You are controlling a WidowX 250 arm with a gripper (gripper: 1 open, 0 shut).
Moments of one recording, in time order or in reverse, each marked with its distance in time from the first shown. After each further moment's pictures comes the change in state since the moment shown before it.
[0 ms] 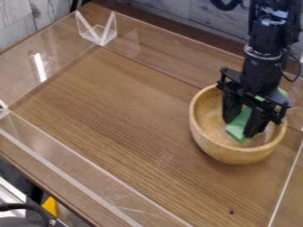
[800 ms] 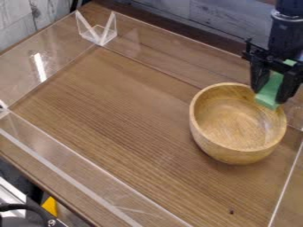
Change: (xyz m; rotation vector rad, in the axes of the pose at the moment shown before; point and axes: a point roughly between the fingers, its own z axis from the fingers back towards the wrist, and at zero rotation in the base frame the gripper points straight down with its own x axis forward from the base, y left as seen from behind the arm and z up) arm 0.048 0.001 0.027 -0.032 -0.069 0.089
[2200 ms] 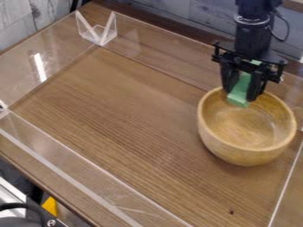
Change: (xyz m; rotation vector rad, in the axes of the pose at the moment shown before) arm -0.009 0.043 -0.009 -0.009 -0.036 0.091
